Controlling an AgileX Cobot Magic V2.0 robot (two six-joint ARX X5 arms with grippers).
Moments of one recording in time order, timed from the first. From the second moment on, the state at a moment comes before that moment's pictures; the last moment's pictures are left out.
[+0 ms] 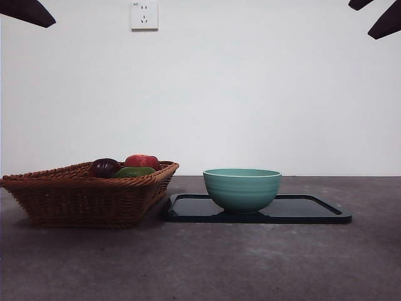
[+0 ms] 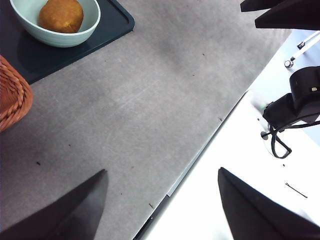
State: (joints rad) left arm -0.64 0.79 0.89 -0.80 0.45 -0.11; right arm 0.48 0.75 0.86 -0.82 -0.40 0.11
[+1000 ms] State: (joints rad) left arm -0.64 1.62 1.57 -0.66 0.34 0.12; right arm 0.48 0.72 0.85 -0.86 -0.40 0.11
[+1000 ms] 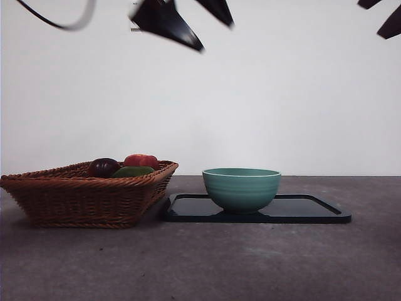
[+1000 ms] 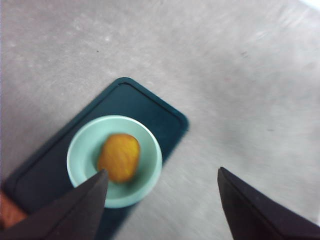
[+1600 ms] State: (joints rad) left arm -0.64 2.07 1.78 -0.58 0.28 0.27; right arm 0.48 0.48 0.85 -1.01 -0.40 0.17
